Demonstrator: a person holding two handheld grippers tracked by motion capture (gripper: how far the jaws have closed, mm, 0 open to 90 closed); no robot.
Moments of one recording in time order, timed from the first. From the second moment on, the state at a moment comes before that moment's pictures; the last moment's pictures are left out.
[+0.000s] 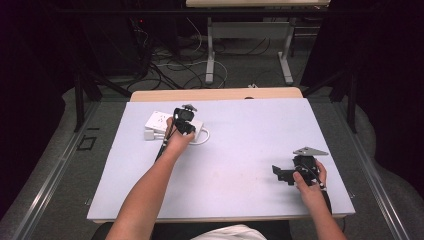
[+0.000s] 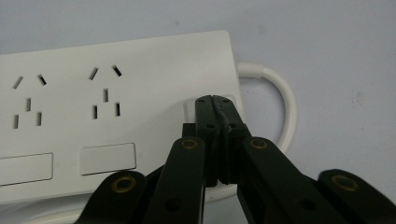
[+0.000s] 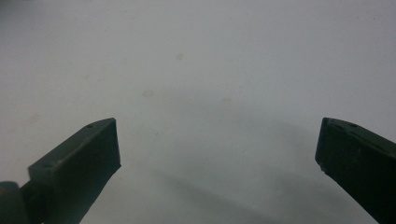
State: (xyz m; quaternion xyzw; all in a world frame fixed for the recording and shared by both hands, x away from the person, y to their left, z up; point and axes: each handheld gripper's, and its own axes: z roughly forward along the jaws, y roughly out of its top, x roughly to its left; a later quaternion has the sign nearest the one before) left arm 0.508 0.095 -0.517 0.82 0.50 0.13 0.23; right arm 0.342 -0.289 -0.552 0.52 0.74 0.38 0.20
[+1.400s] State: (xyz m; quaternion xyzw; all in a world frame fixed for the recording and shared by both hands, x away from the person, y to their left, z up) left arm 0.513 0.120 -0.507 0.80 0.53 0.14 0.24; right arm 0.342 -0.289 -0.552 0.52 0.73 0.38 0.20
